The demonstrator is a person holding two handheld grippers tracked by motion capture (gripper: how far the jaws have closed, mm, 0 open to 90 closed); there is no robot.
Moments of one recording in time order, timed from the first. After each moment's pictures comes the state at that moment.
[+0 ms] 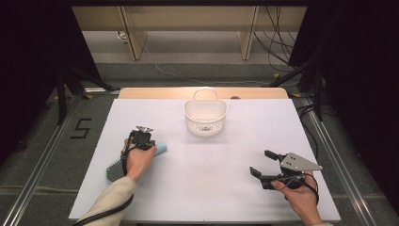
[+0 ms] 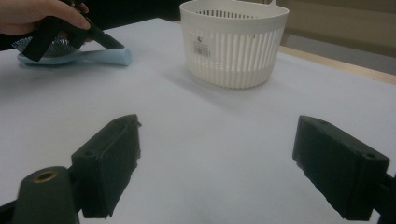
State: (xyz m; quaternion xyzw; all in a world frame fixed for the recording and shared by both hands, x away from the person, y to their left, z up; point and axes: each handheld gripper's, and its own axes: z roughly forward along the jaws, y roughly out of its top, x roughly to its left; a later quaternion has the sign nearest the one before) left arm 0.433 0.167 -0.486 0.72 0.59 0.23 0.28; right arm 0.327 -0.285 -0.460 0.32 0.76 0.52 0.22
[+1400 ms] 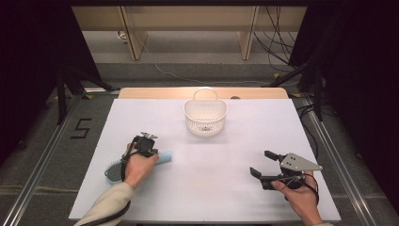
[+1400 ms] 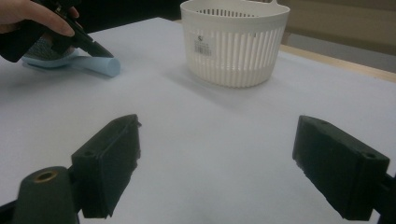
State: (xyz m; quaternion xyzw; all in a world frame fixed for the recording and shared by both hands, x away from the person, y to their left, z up) left arm 0.410 0.158 -0.483 0.77 0.55 0.19 0.25; right arm 0.327 -0.285 -0.461 0.32 0.76 0.52 0.21
